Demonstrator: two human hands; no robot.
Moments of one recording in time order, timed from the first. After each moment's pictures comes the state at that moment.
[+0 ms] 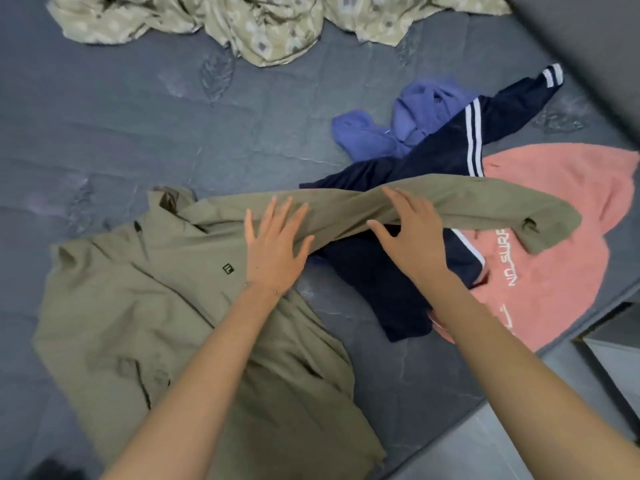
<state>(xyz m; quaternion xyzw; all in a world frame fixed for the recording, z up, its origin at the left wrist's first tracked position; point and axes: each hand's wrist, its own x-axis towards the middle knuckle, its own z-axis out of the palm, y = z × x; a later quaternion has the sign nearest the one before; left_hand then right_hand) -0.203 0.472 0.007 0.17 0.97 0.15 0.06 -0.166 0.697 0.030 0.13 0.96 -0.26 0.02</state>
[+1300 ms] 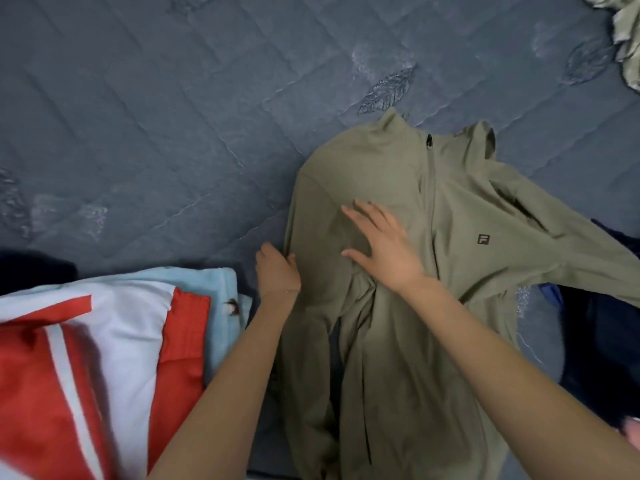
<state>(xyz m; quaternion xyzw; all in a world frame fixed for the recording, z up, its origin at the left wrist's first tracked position) -0.011 0.116 -0.038 -0.50 0.76 0.39 0.15 -0.124 0.269 -0.019 -0.34 0.89 -0.16 0.26</state>
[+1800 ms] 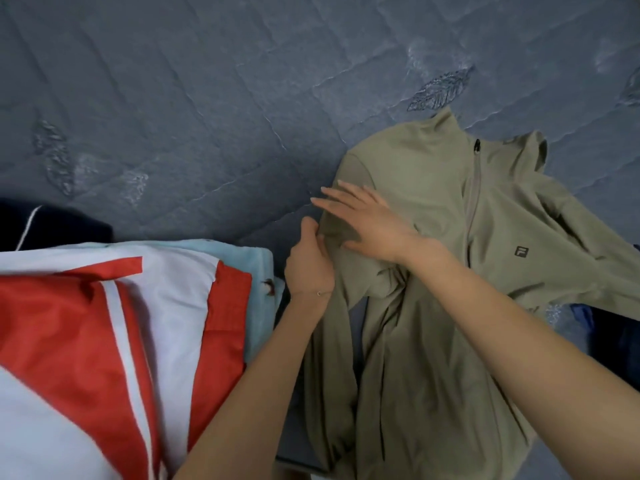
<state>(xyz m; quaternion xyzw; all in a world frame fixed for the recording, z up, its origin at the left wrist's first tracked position) 0.007 0.115 -0.008 -0.44 0.80 0.41 0.00 -0.128 0.184 -0.008 -0.55 0.78 -0.05 0.30</state>
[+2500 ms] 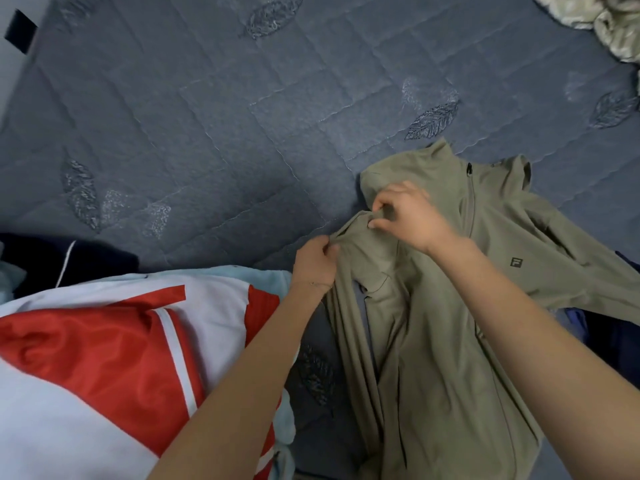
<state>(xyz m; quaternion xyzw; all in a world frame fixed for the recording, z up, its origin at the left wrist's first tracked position) -0.006 0.064 0.018 -0.39 0.76 0.51 0.11 -0.161 0.178 0.036 -0.39 0.88 -0.14 0.24</state>
